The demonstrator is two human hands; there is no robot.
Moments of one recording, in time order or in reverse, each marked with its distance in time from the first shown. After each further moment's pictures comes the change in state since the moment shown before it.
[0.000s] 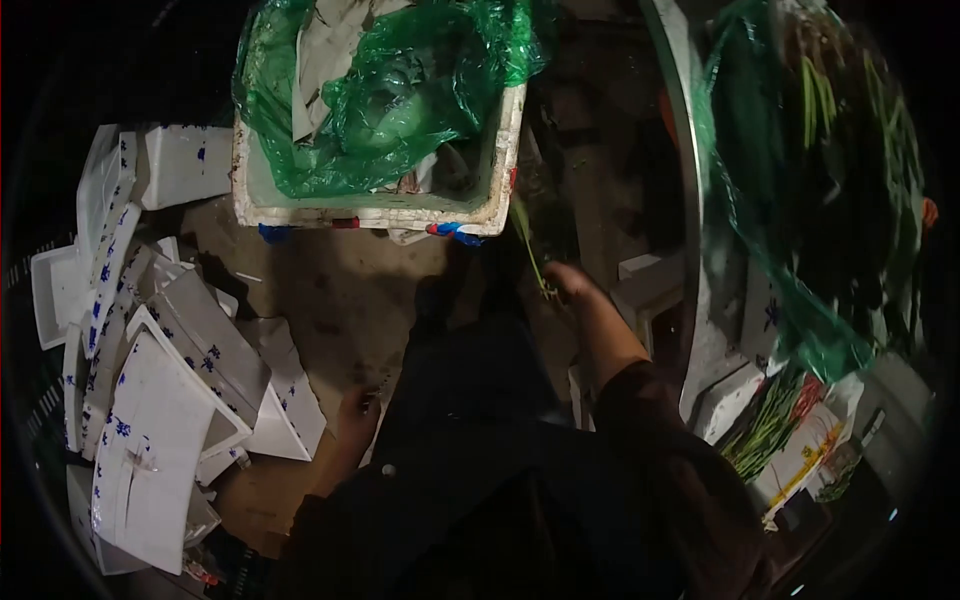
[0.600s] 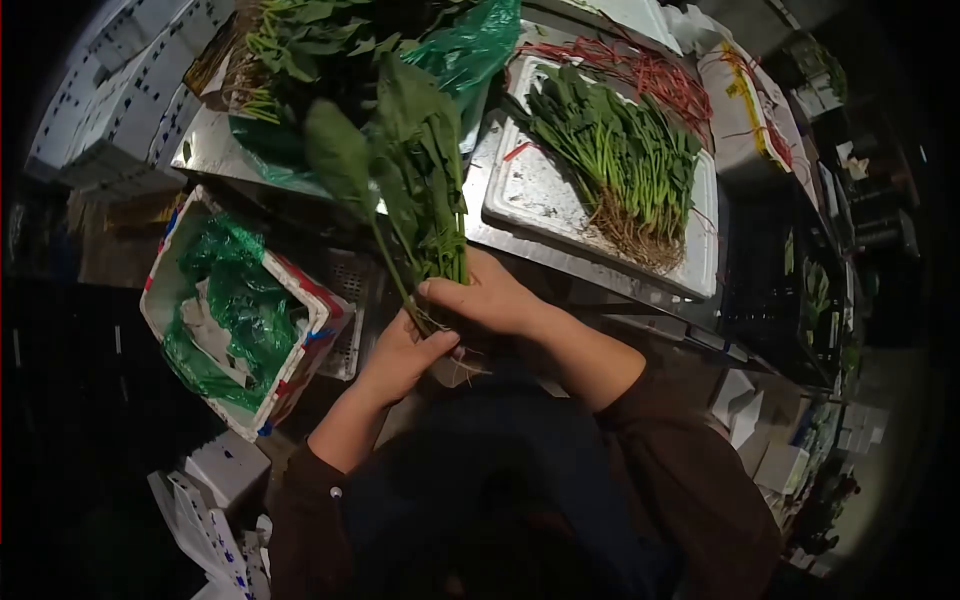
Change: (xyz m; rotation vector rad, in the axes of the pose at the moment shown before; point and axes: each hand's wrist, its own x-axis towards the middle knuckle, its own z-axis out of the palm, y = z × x) left_hand -0.096 0.346 0.065 -0.144 -1.369 0.460; right_hand -0.433 0.080 0.031 0.365 0.379 -1.182
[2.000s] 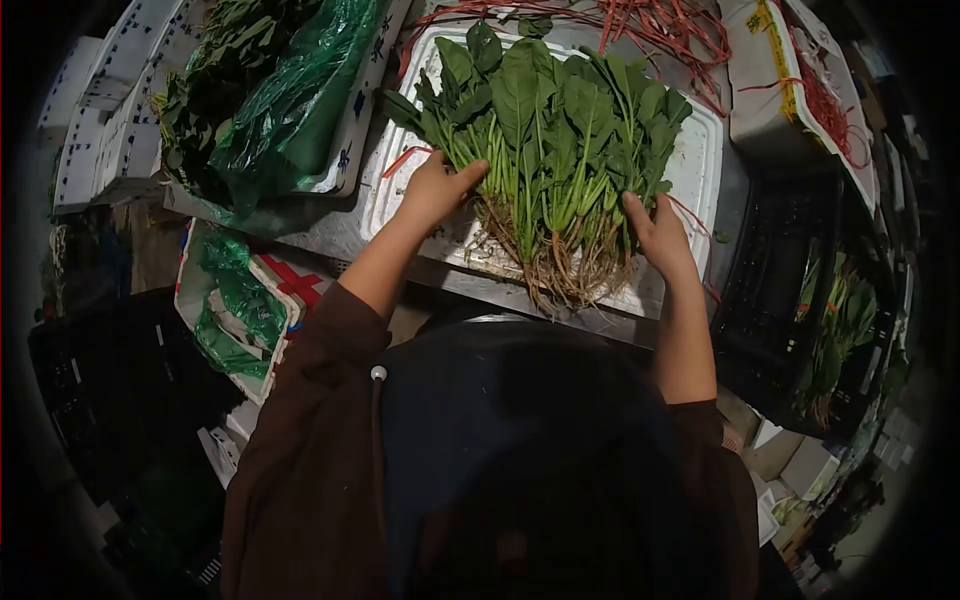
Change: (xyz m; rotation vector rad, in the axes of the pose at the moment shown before) left_hand 0.328 -0.006 0.131 0.860 0.366 -0.090; right_hand -0.126 0.106 -0.396 -0.655 0.684 0.367
